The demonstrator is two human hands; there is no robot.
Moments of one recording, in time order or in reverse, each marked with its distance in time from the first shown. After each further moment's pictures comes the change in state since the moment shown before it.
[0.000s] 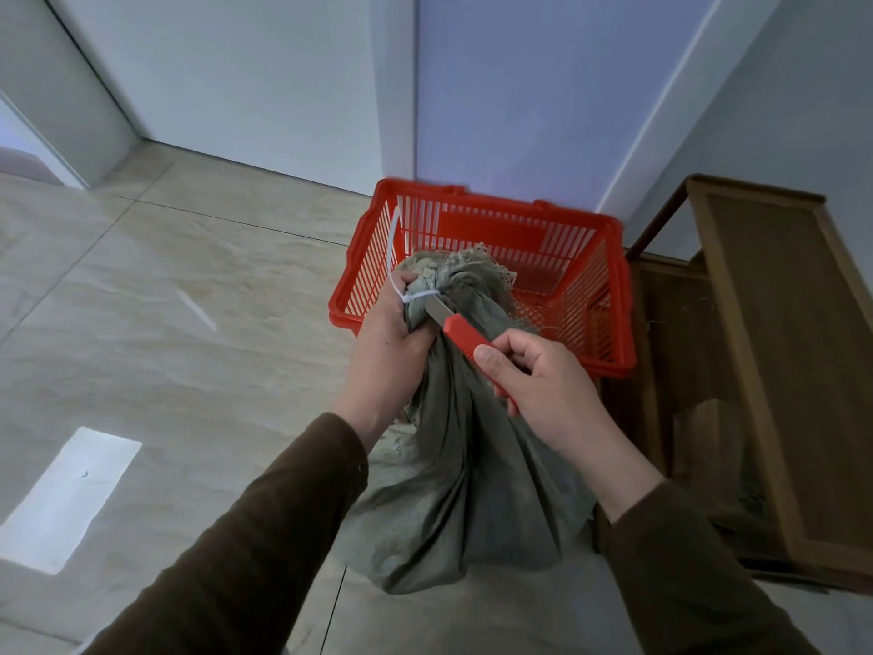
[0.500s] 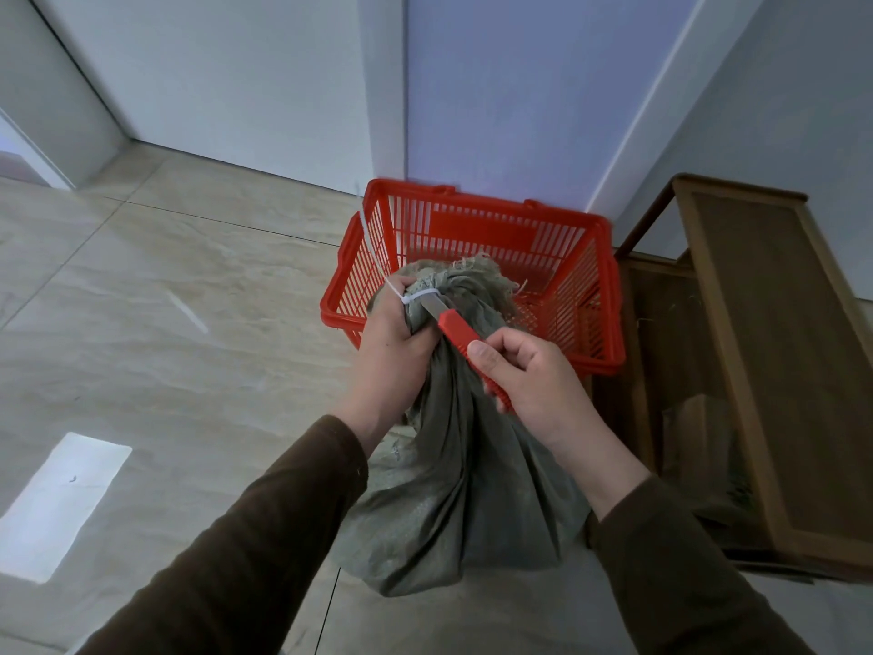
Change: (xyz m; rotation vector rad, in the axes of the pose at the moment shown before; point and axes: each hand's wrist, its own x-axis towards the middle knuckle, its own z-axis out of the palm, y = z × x) left_hand -0.005 0.004 0.011 -0.096 -0.003 -0.033; right_hand -0.003 -0.004 0.002 0.154 -0.012 0.056
